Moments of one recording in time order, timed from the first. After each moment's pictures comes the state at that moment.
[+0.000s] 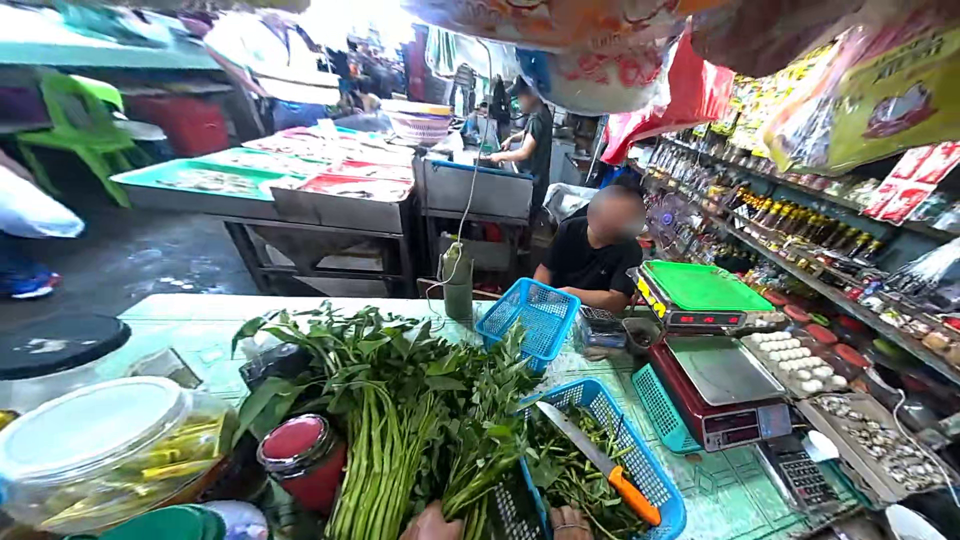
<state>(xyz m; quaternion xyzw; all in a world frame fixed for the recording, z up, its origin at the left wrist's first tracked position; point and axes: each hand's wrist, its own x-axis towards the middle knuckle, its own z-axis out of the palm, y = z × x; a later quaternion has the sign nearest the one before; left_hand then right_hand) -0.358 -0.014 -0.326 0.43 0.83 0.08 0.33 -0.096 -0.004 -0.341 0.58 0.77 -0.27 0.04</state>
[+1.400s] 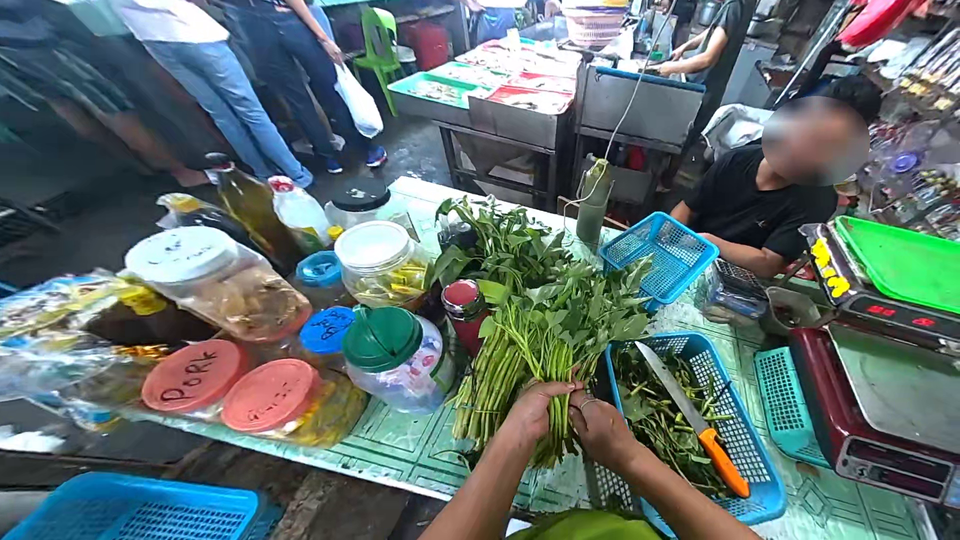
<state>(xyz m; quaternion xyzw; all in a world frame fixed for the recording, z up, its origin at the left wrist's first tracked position) -0.320 -0.023 -0.264 0.09 0.46 0.66 0.59 -0.175 0.030 -0.246 0.33 0.89 -0.33 0.02</state>
